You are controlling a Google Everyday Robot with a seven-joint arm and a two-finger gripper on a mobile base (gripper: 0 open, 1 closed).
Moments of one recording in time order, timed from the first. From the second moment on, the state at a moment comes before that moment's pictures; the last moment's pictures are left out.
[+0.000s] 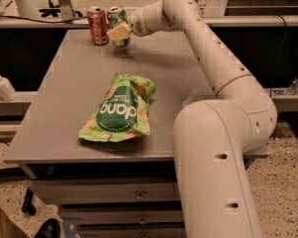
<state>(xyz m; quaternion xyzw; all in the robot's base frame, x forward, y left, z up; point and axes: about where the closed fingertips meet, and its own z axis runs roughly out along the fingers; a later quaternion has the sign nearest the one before) 0.864 0.100 0.884 -0.45 0.71 0.26 0.48</state>
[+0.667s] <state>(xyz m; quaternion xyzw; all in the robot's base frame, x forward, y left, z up) 0.863 0.098 0.880 -0.44 0.71 0.27 0.47</state>
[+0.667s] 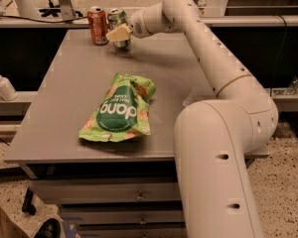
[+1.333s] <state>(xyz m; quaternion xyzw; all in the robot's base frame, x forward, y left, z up) 0.863 0.094 0.878 -0.43 0.72 0.27 0.47</state>
